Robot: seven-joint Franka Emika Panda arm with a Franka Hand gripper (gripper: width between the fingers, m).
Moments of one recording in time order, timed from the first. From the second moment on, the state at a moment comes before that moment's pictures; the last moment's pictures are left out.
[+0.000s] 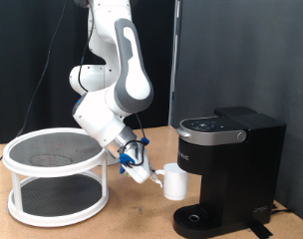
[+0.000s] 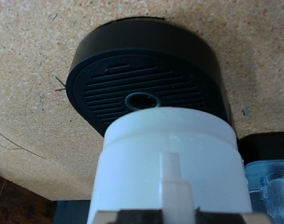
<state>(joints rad) -0.27 0.08 0.13 -2.56 1.33 2.39 1.41</state>
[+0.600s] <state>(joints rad) -0.27 0.11 0.17 -2.51 1.38 2.41 1.40</state>
